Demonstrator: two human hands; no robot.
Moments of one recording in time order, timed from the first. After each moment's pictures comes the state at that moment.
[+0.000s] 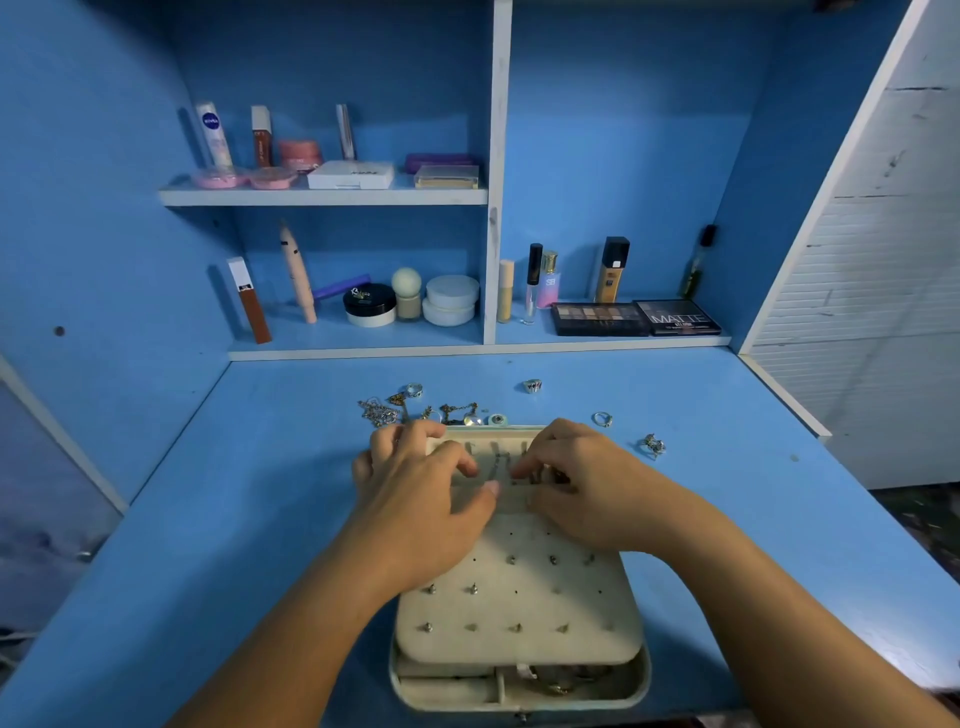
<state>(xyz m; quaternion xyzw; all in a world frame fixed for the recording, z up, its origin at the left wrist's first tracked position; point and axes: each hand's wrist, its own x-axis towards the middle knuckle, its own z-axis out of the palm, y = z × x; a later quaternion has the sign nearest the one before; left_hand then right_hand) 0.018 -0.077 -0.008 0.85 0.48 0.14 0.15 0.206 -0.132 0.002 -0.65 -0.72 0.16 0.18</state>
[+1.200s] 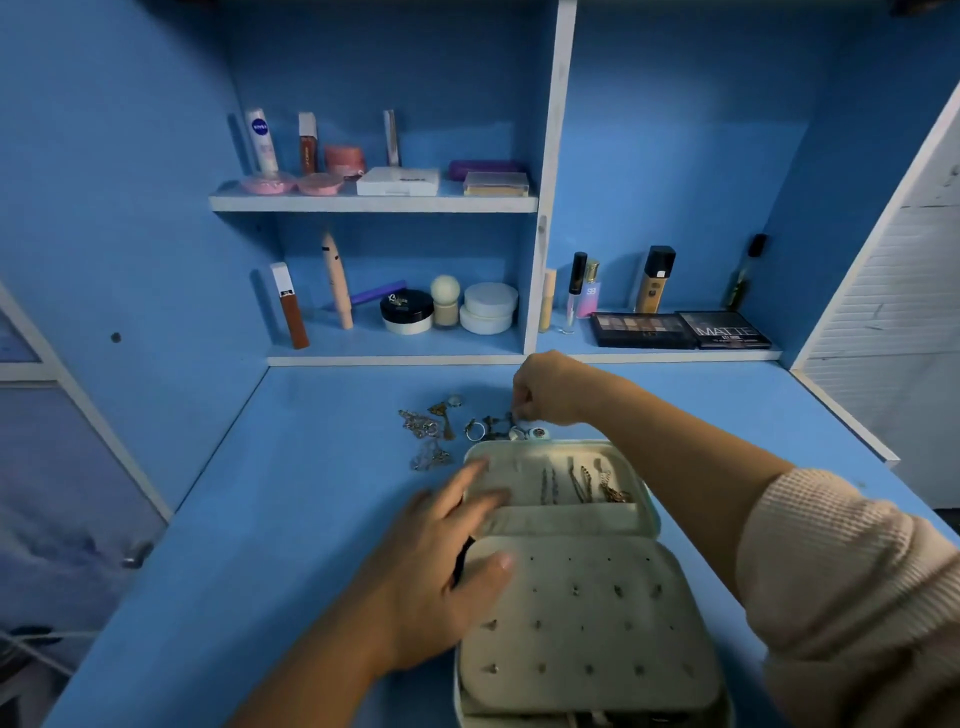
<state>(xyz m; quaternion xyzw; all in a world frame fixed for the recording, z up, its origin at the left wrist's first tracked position) -0.032 -0.067 -0.044 0.89 0.33 0.16 0.26 0.197 0.020 0.015 -0.70 -0.71 0.09 -0.01</state>
